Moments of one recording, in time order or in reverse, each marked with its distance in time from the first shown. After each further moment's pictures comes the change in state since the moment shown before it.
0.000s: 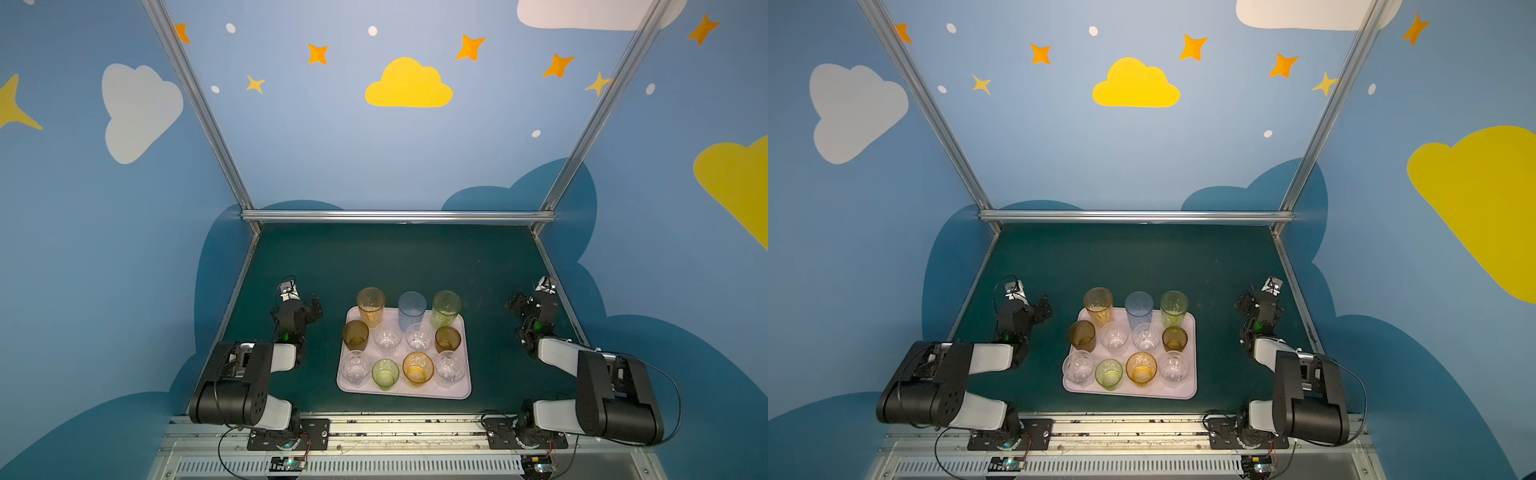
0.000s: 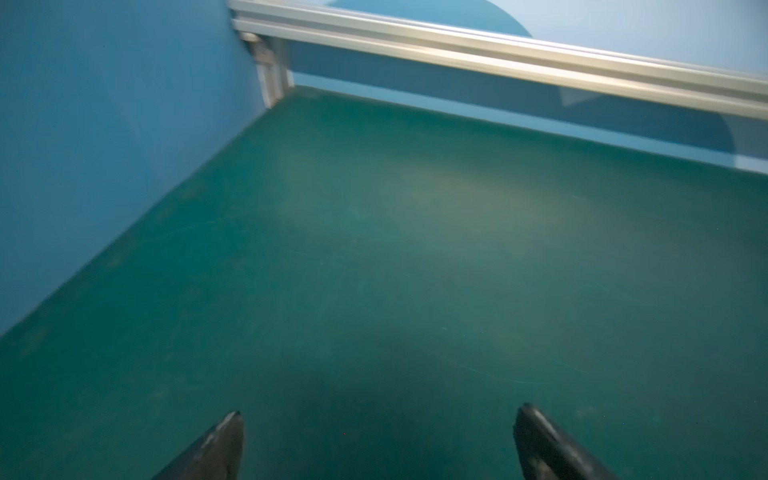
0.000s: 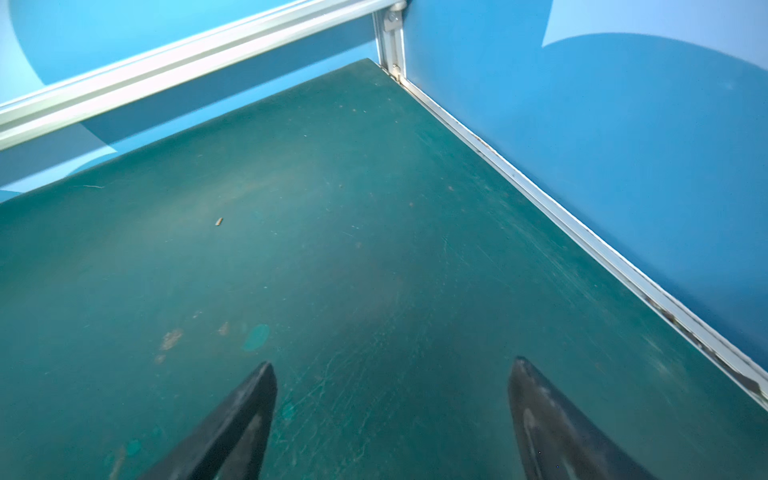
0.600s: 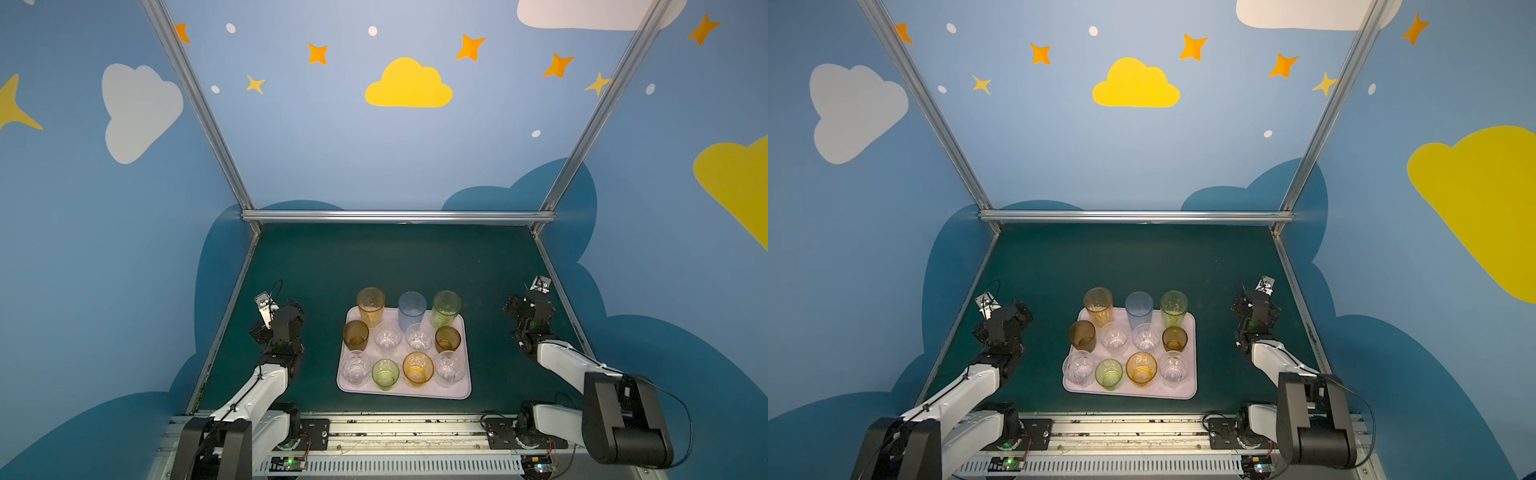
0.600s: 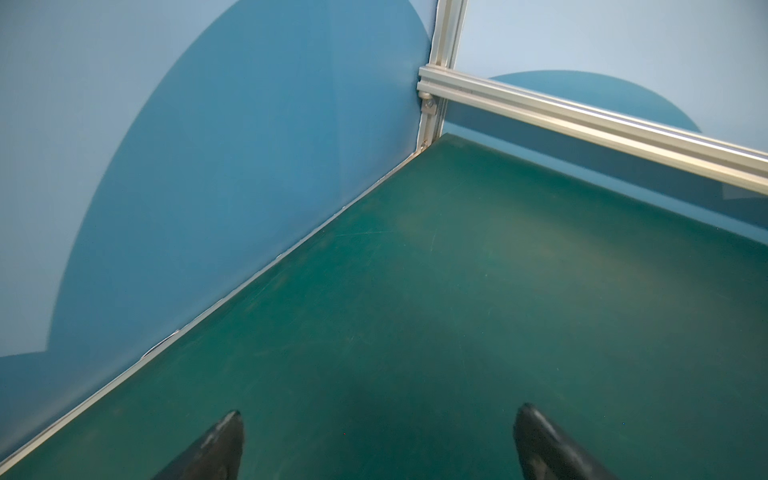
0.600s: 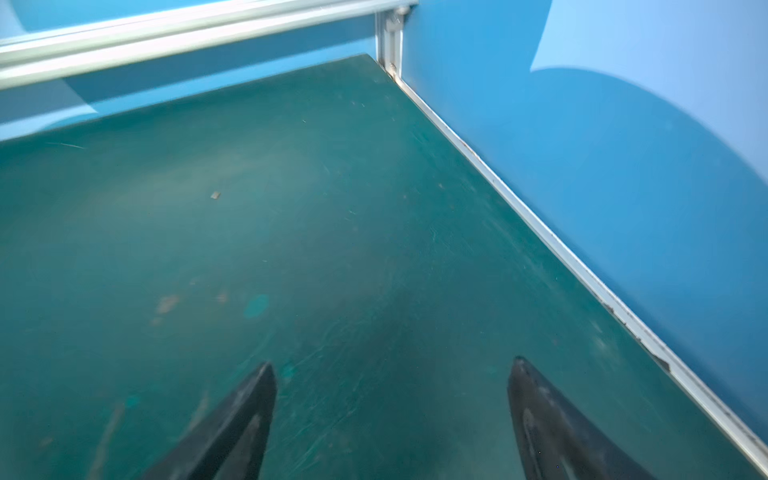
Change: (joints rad) left arm -0.018 -0.441 -0.066 -0.387 -0.380 -0.174; right arm 0.077 -0.085 0.008 -0.151 0.145 -0.041
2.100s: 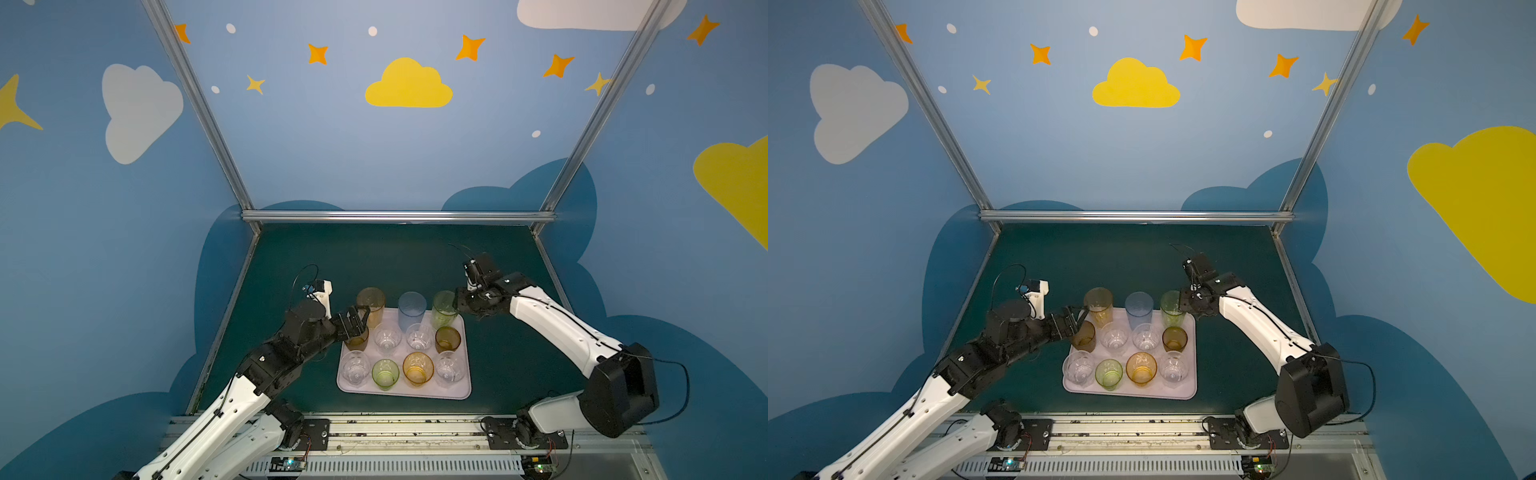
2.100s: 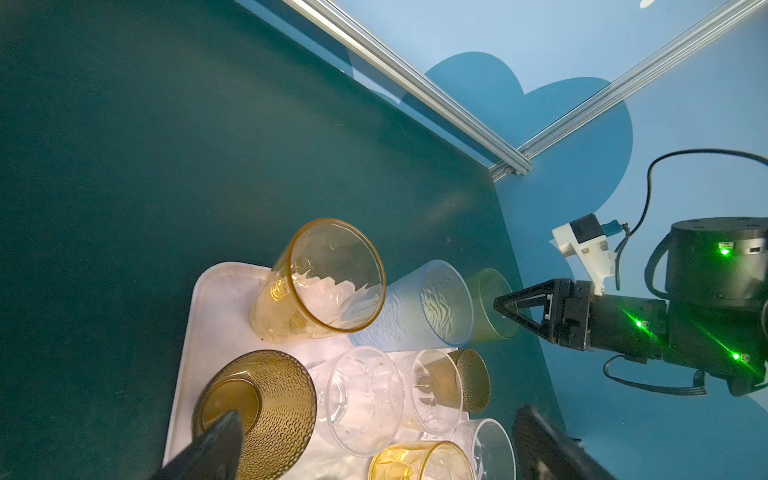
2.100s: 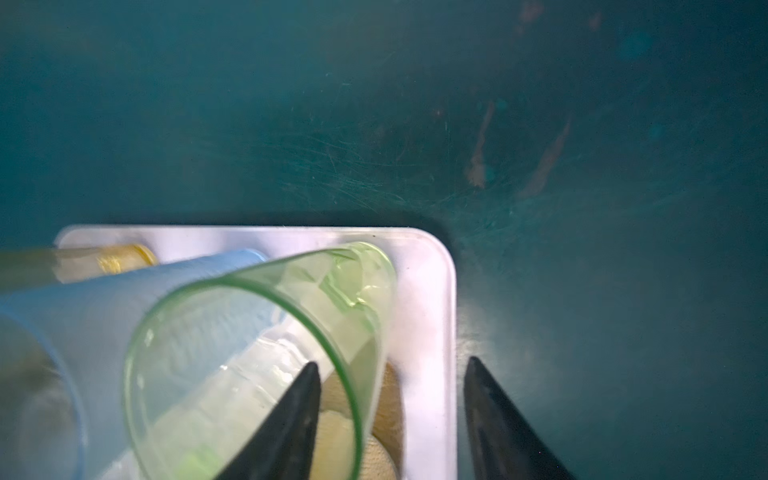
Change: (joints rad) left arm -0.566 -0.323 0.491 -0.872 0.579 -0.431; right arm 0.499 0.145 0.730 -1.201 -0.333 0.330
